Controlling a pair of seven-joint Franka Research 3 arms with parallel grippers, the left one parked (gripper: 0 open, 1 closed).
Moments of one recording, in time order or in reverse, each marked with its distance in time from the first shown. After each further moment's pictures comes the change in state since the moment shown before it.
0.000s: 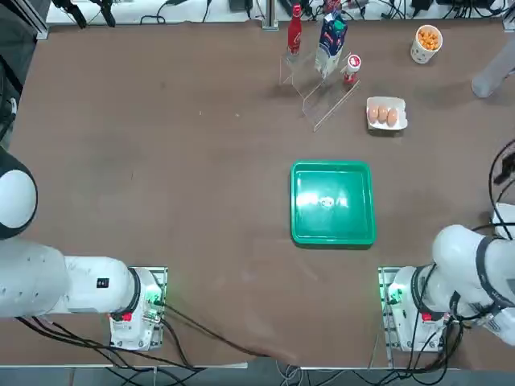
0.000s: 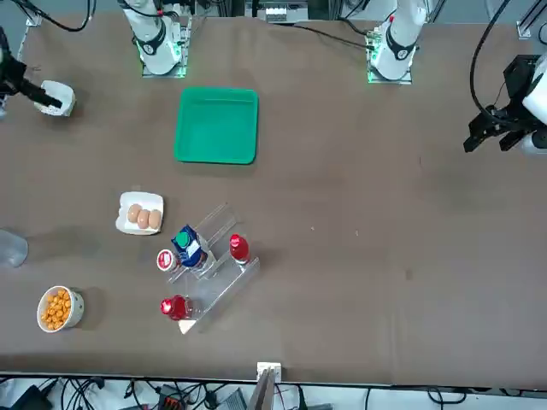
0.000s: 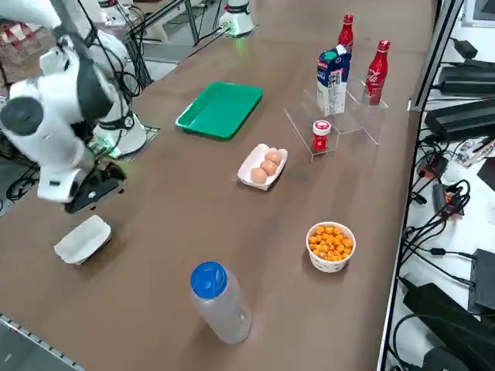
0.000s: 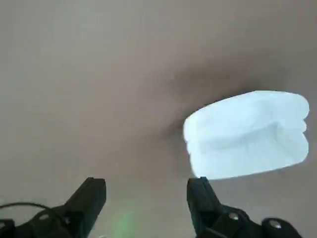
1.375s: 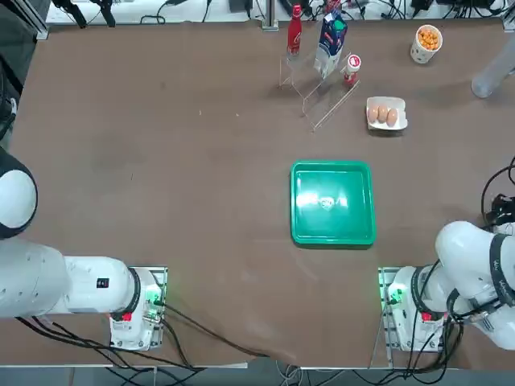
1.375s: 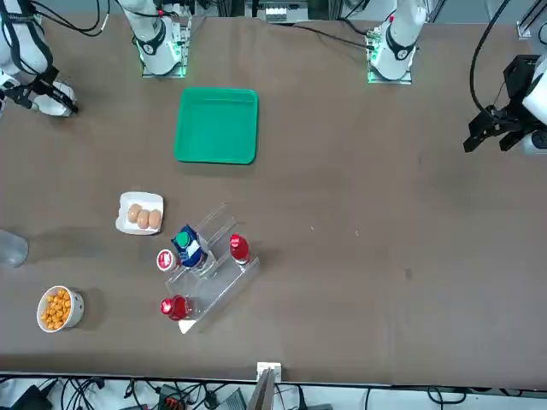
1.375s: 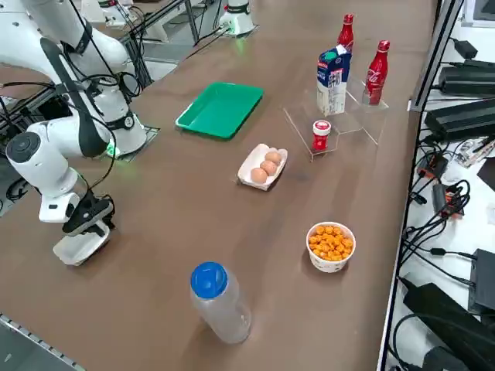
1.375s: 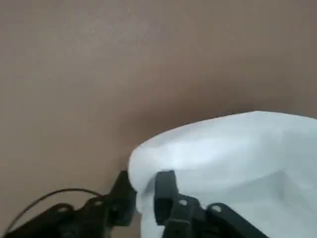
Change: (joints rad) arm -0.141 0.149 0.004 -0.172 -0.001 0.508 -0.225
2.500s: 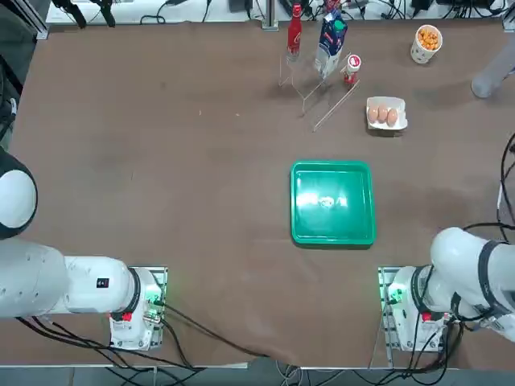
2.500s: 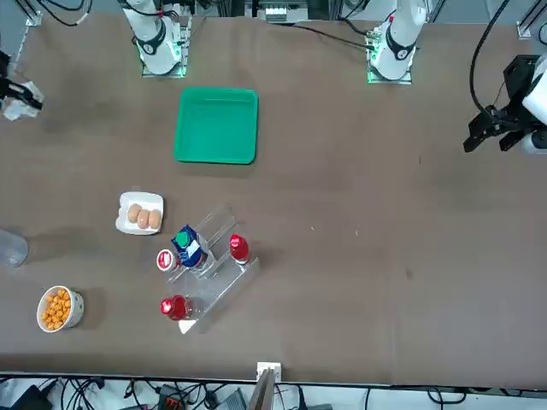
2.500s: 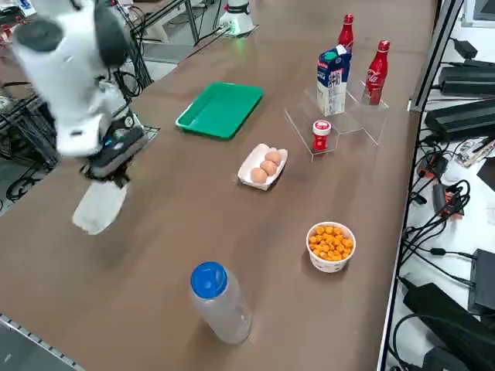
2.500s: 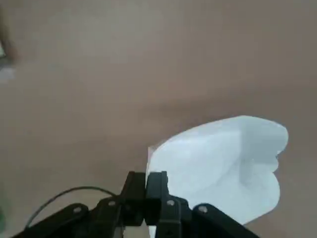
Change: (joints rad) arm 0.372 -0.235 0.052 0.421 0.003 -0.720 0.172
